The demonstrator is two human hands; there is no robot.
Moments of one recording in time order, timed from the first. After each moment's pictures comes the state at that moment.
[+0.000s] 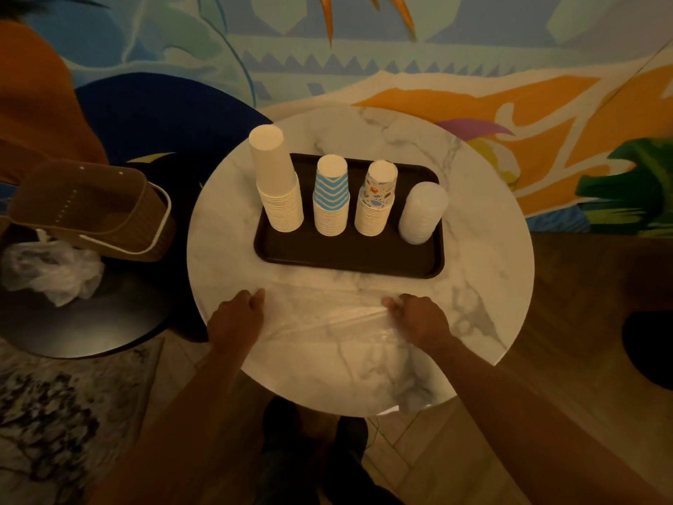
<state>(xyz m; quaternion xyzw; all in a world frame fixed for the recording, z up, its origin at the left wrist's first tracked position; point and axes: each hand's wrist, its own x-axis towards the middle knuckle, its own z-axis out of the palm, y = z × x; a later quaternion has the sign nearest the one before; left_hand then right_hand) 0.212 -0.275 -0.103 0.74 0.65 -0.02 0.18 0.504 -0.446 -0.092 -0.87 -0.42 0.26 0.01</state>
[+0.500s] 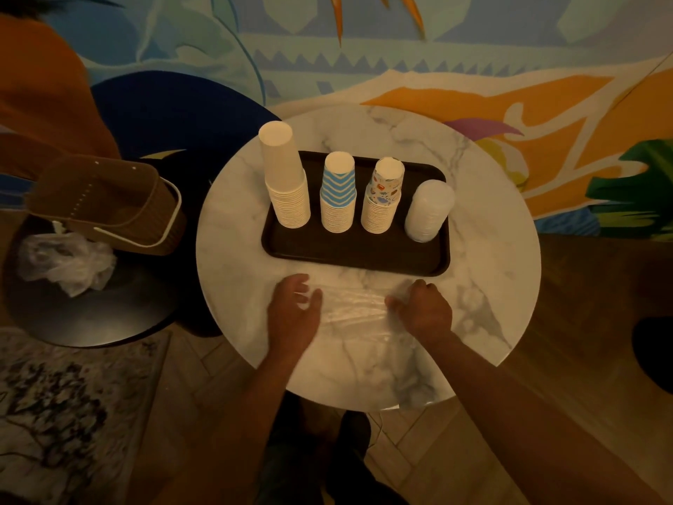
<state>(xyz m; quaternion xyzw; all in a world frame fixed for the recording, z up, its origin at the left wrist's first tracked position) 0.275 -0.339 -0.072 0.65 0.57 0.27 0.43 0.496 -0.435 -0.080 -0.92 -0.31 0.25 0.06</state>
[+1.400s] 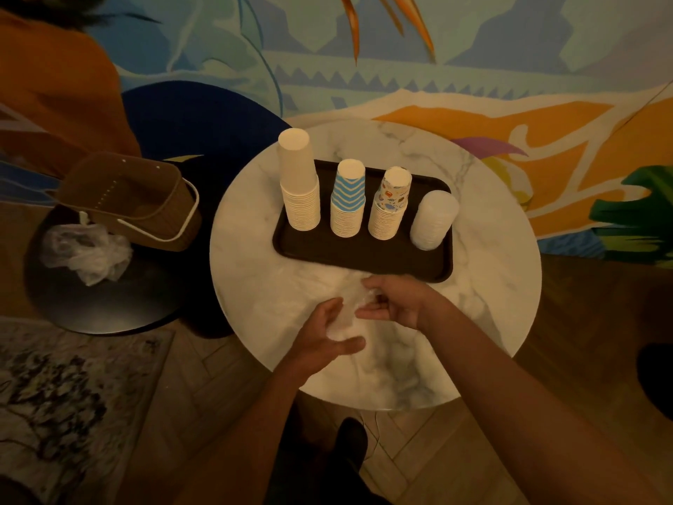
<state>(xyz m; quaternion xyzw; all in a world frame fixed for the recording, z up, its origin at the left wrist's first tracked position) 0.263 -0.381 -0.070 0.56 0.44 0.11 0.69 0.459 -0.395 0.009 -0.64 -0.02 0.66 0.39</state>
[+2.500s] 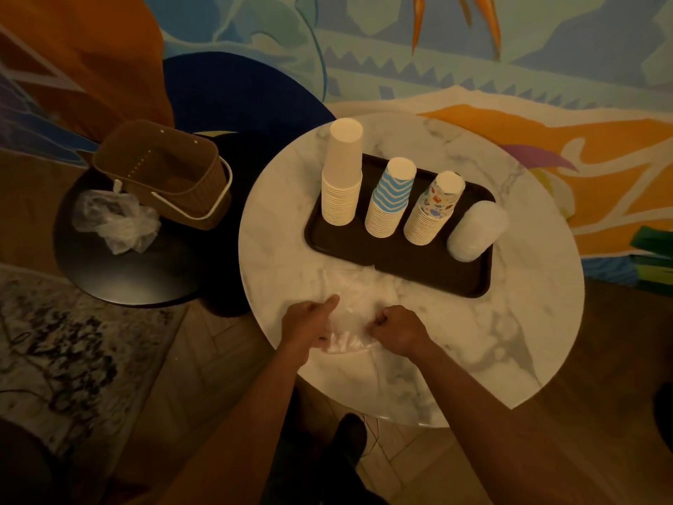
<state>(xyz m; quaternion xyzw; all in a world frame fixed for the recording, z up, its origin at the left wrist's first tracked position) 0.241 -0.328 -0.078 0.33 0.68 0.13 0.64 0.421 -0.397 -0.085 -0.82 -0.42 0.39 0.04</state>
